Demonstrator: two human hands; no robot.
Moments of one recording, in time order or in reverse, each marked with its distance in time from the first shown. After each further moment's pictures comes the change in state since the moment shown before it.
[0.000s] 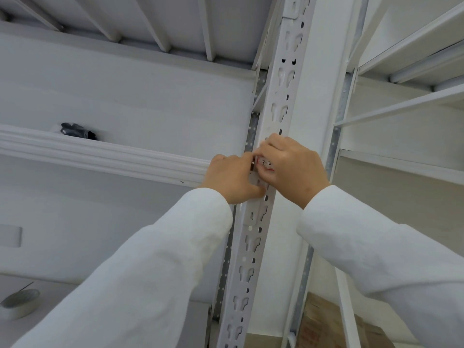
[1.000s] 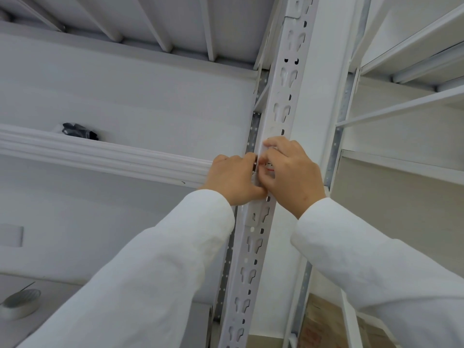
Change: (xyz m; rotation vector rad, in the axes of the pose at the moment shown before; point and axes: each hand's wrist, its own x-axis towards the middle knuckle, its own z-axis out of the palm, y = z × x) left_hand -0.001 0.000 -0.001 -0.010 -0.011 0.000; right_hand -0.009 -0.014 0.006 0.111 0.014 0.166
